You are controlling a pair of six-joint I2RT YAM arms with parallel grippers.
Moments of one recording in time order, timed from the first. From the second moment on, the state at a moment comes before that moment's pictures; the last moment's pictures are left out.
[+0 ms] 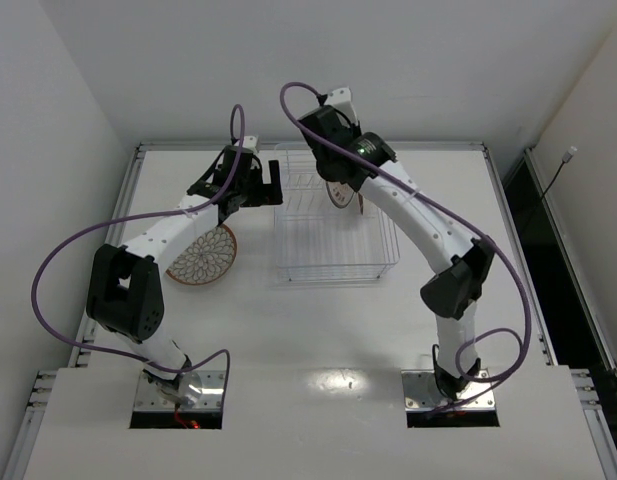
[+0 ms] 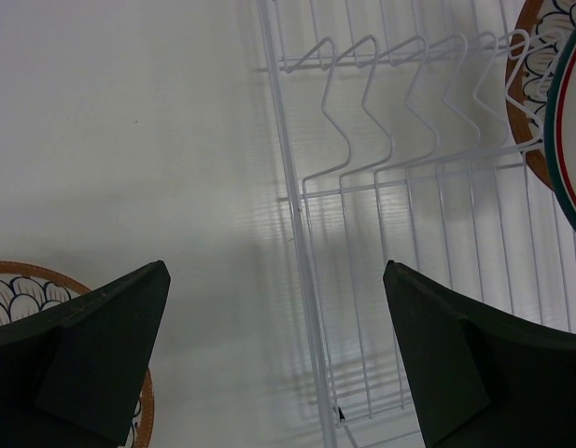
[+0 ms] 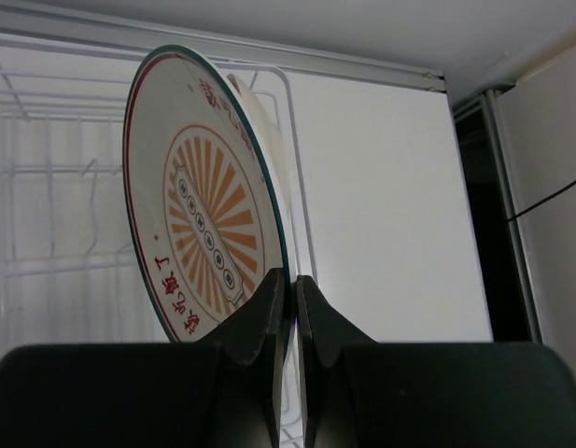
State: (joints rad) left arm -0.36 1.65 1.31 -0.29 -0.08 -0.34; right arm 0.69 1.96 2.17 -0.95 0.88 0.22
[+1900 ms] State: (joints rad) left arm -0.36 1.66 1.32 -0.30 -0.10 -0.34; right arm 0.73 2.25 2.02 -0.44 1.20 -0.21
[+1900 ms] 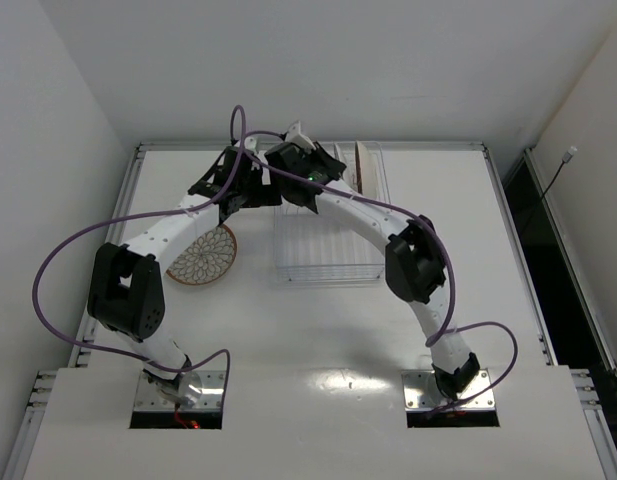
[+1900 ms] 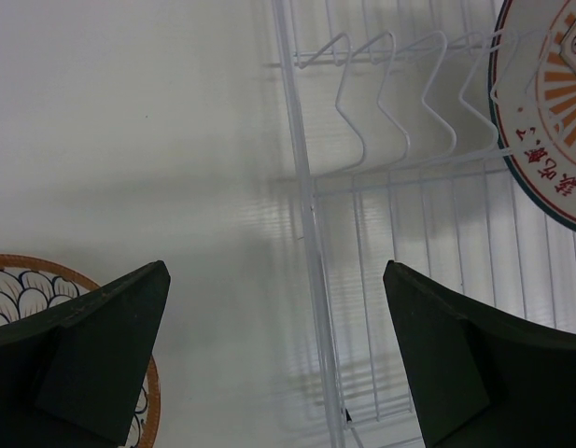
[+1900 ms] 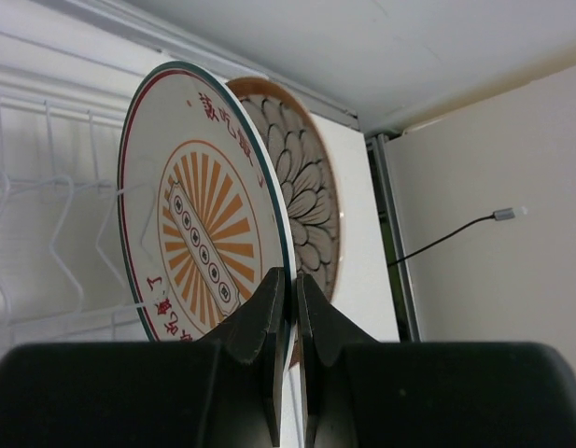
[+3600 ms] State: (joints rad) left arm -0.29 1.73 1.30 -0.55 -0.49 -0.36; right arm 0.64 0.99 0.98 -0.71 -0.04 0.36
